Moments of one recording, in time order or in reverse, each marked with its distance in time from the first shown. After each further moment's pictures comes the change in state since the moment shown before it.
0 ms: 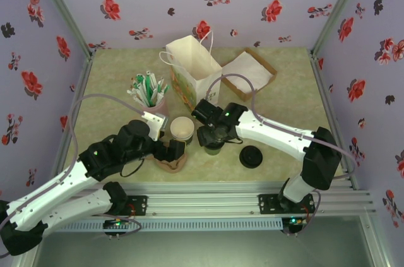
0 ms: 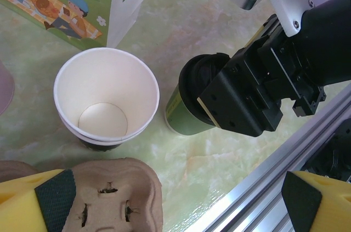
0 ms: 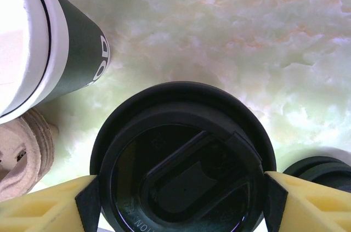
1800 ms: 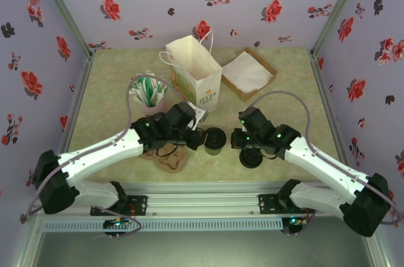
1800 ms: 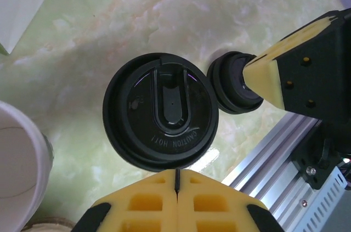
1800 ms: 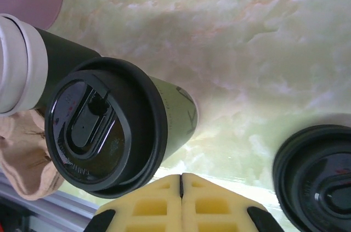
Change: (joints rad) left arm -0.062 0.563 0.261 0.085 0.135 -0.001; right arm -0.246 -0.542 -0.513 0.316 -0.235 0.099
